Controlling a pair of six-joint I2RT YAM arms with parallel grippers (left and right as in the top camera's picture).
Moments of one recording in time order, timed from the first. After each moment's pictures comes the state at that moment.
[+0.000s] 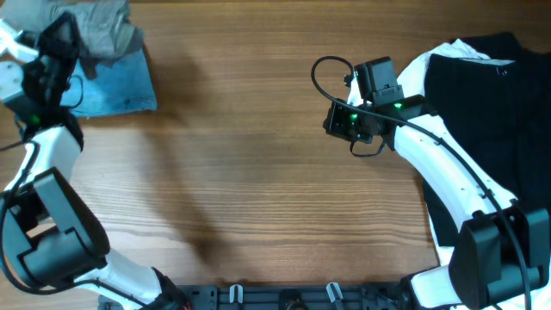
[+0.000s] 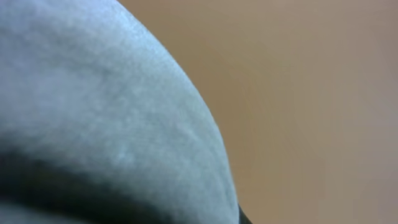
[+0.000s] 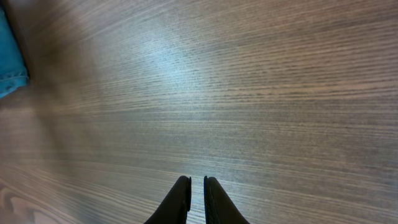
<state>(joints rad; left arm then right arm) 0.46 1.82 1.11 0.82 0.64 -1.06 0.29 1.64 1.16 -0.64 -0.32 0.54</state>
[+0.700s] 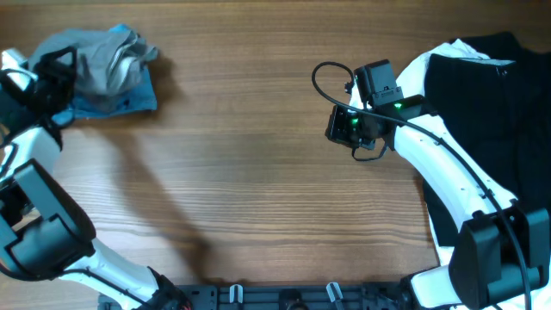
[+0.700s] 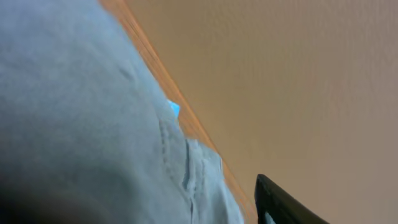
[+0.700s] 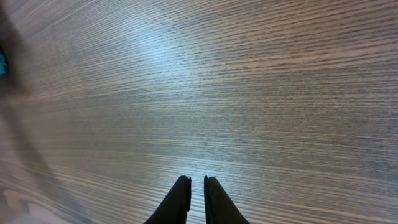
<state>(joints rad) 0.60 1.92 1.18 0.32 0.73 -0.84 0.29 1.64 1.16 -0.71 -0.32 0.54</state>
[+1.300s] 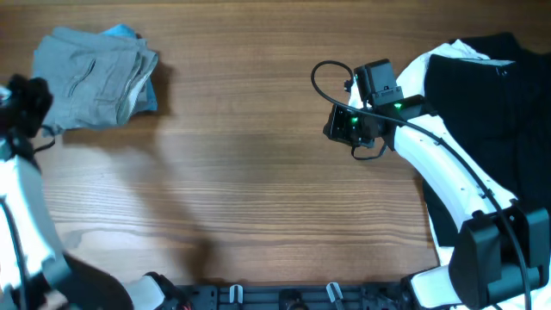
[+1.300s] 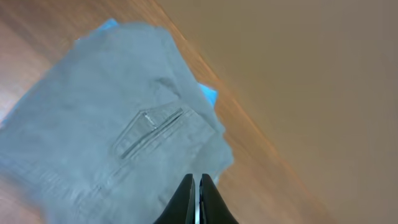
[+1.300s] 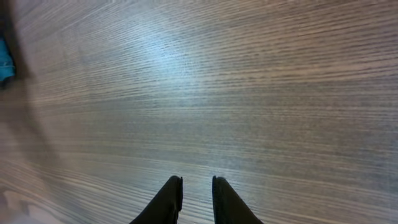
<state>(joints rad) 0.61 1.51 1.20 -0.31 0.44 -0.50 0.29 1.64 1.16 -0.68 -0.32 0.53</state>
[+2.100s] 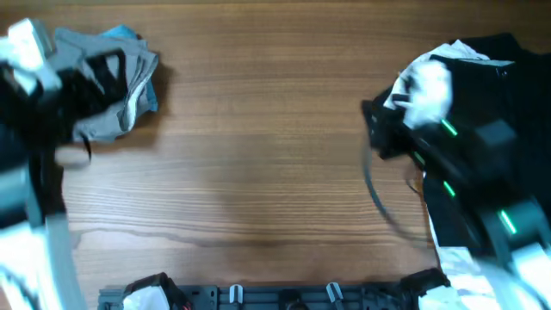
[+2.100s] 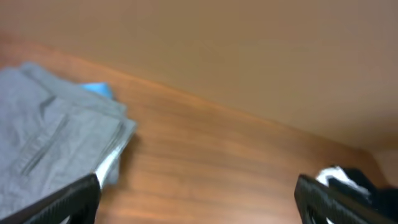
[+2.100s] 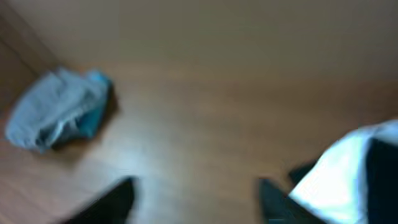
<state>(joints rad) 0.31 1.10 1.44 -0.82 0.44 -0.23 0.29 0.90 1.15 -0.67 -0.10 0.14</state>
